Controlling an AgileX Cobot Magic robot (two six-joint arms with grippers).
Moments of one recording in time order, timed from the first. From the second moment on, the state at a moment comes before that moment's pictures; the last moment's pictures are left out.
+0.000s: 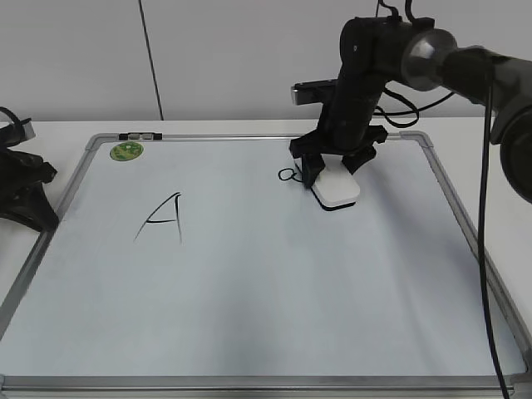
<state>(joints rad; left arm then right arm) 0.16 2.22 -1.54 -0.45 1.03 0.42 0.31 2.52 -2.28 0.09 1.21 -0.08</state>
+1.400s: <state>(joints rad) 0.16 2.22 -1.54 -0.45 1.03 0.42 0.43 2.56 -2.35 0.02 1.19 -0.06</state>
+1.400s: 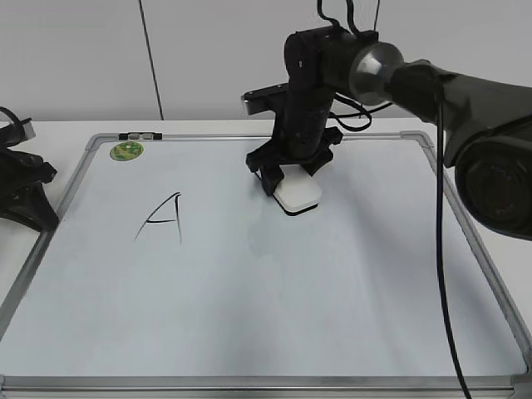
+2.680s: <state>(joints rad) 0.16 2.22 -1.54 -0.45 1.03 0.42 0.27 2.48 -2.40 -0.04 1.25 -0.01</state>
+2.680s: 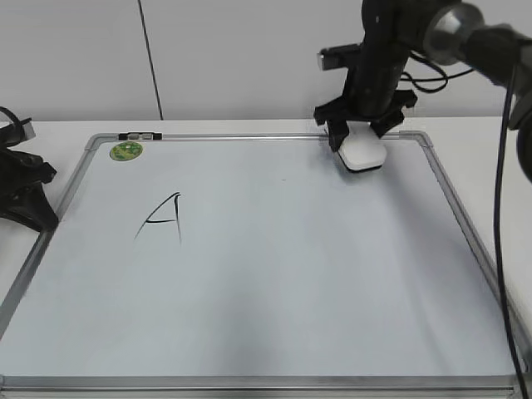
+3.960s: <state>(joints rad) 0.16 2.22 -1.54 -0.45 1.03 0.42 0.06 1.81 -1.31 0.06 0.96 0.00</state>
